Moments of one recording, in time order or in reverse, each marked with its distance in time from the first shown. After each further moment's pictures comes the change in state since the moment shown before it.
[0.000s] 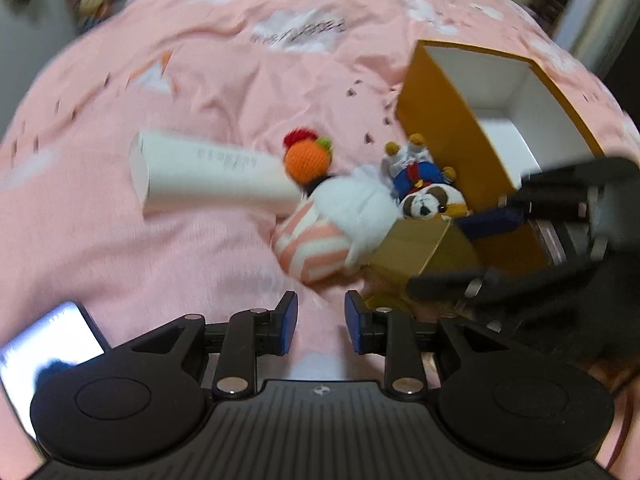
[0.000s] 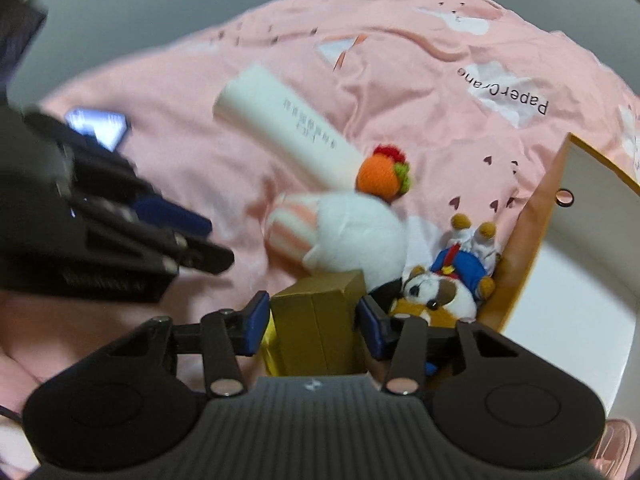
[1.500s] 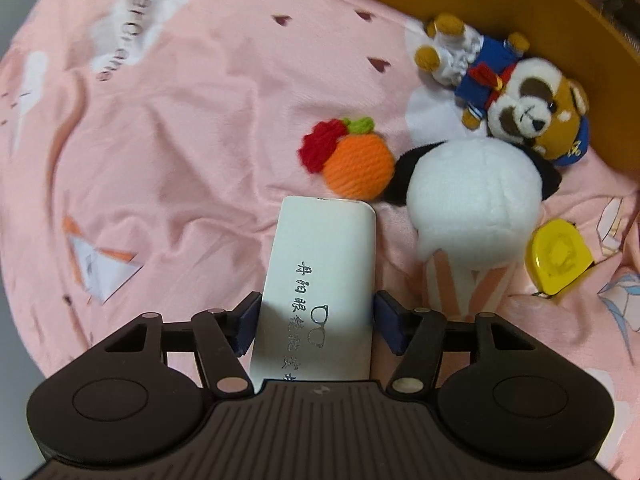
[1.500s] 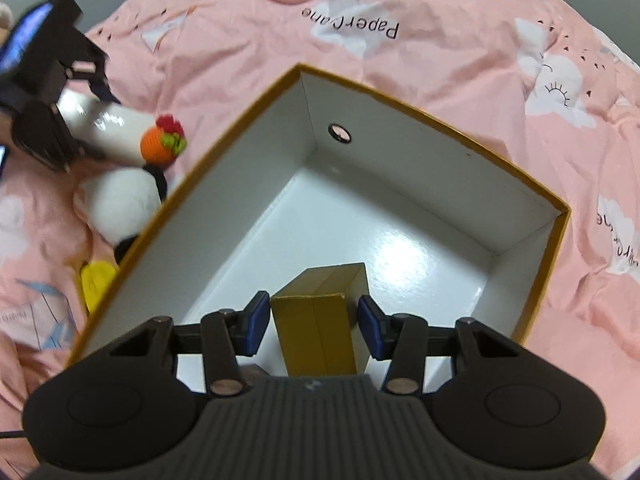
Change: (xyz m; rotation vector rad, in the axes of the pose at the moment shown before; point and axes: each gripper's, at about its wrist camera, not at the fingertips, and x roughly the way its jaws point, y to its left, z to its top) left arm 0.109 0.007 0.099 0.786 0.452 0.131; right arm -0.034 -0.198 0.016 0.049 0.241 -0.109
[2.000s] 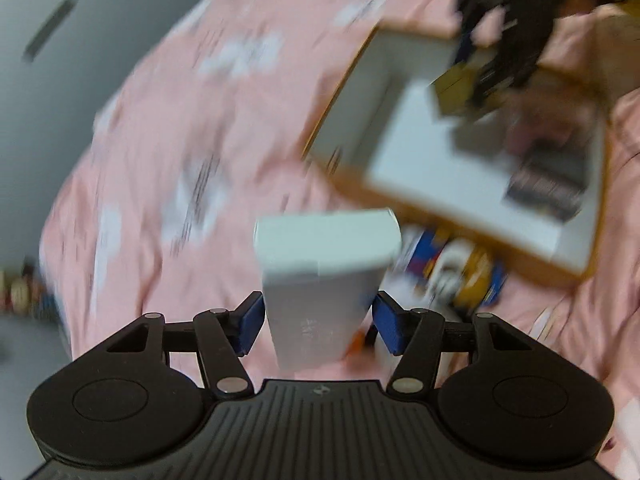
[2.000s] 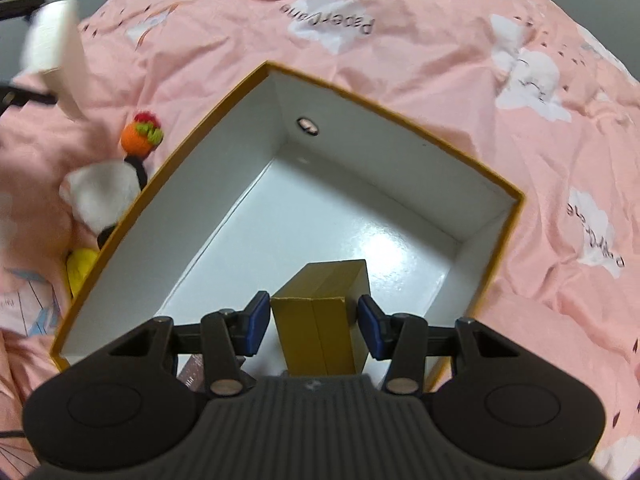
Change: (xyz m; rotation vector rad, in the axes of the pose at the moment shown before) left arm -0.147 -0.043 0.039 0.113 -0.439 0.116; right arm -0.023 -0.018 -0.006 0.045 -0.013 -0.033
